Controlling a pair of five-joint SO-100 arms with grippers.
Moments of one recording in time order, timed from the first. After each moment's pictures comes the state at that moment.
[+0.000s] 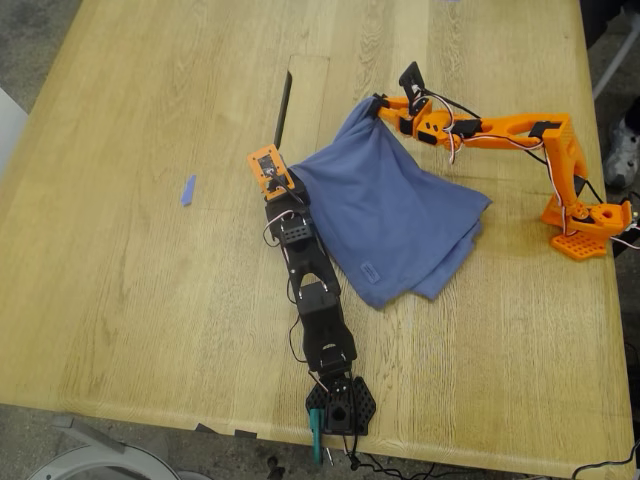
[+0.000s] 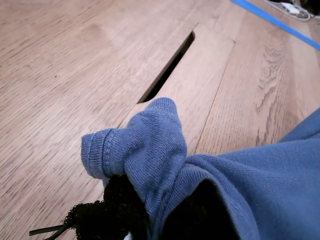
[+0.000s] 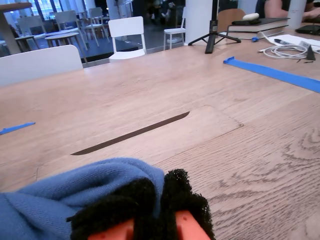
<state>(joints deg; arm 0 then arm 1) -20.4 77.8 92.2 9.4 -99.9 27.2 62.8 84.3 -28.3 -86.6</state>
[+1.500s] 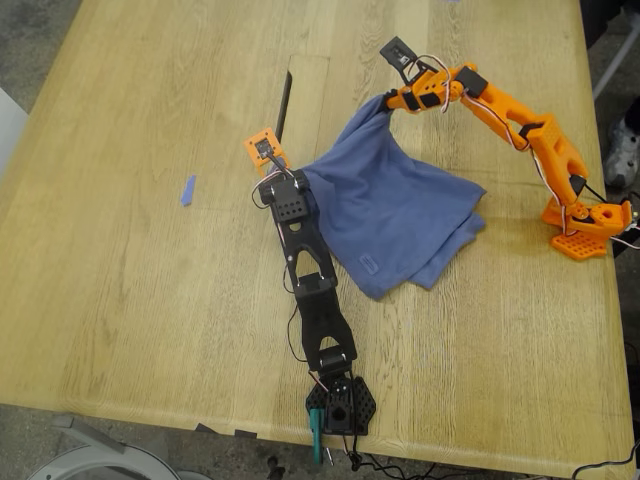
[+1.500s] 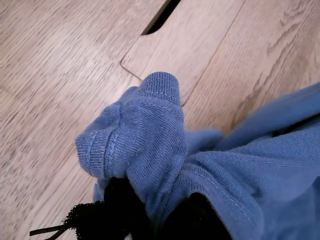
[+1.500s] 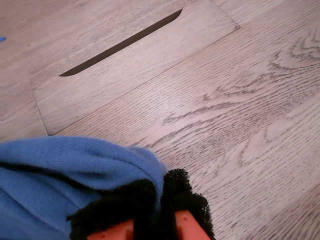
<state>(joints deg) -20.7 66.1 41.0 78.5 -101.8 28.9 48.3 11.0 74.3 -85.3</state>
